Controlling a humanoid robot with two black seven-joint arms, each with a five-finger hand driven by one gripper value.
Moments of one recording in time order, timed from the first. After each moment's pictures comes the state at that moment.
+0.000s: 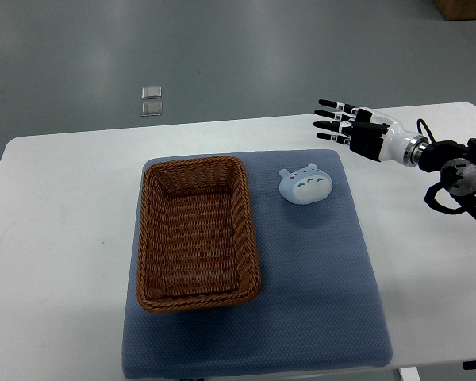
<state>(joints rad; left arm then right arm) 0.05 0.00 -0.12 -0.16 0.06 -0.06 0.05 0.80 -0.40 0.59 0.75 -0.11 0.39 -0.01</state>
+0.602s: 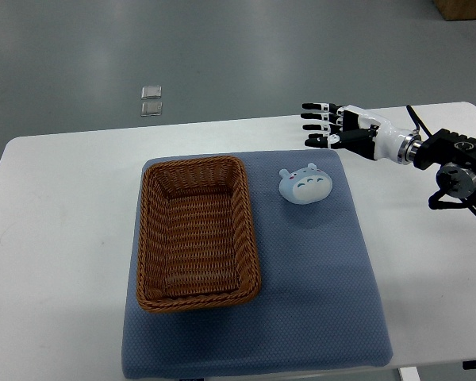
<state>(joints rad) 0.04 0.00 -0.12 -0.15 0.06 -0.05 0.05 0.82 -0.40 0.59 0.77 -0.56 0.45 0.14</state>
